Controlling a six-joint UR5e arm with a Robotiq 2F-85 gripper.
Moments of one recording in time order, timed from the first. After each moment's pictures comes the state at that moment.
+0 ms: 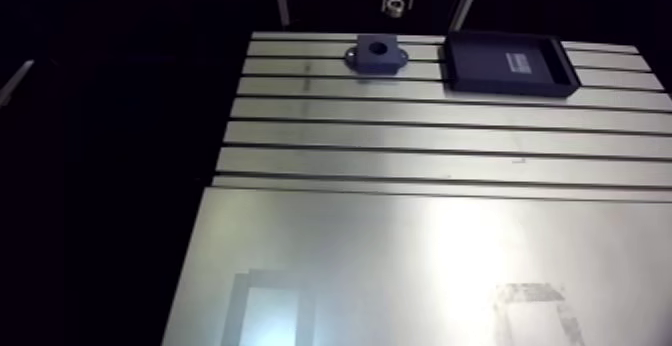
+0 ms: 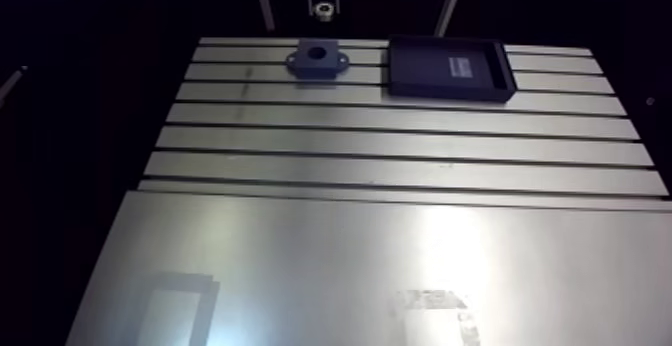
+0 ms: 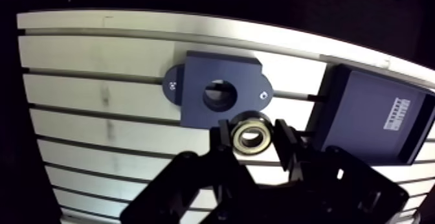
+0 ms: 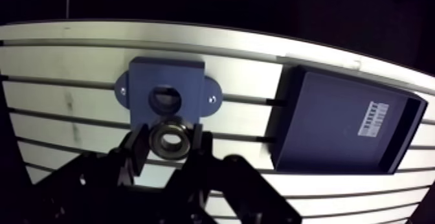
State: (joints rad) arm 0.02 -0.96 1.36 -1.89 -1.60 -1.69
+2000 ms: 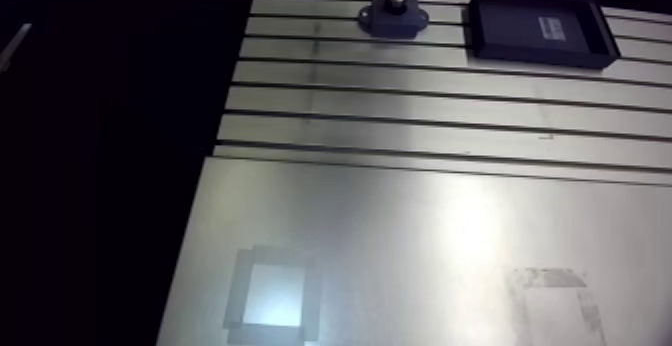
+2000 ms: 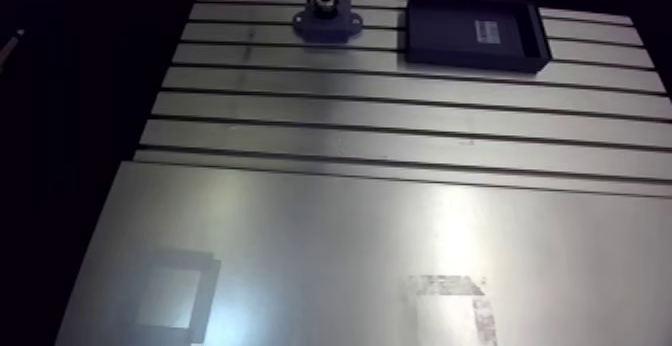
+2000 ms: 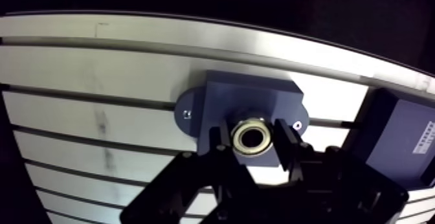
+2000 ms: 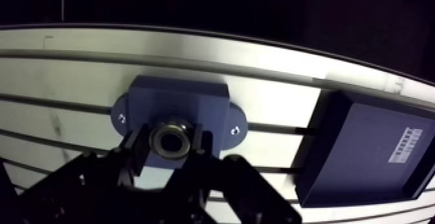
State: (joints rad) arm 0.05 -0.87 1.36 -1.94 -1.61 -1.67
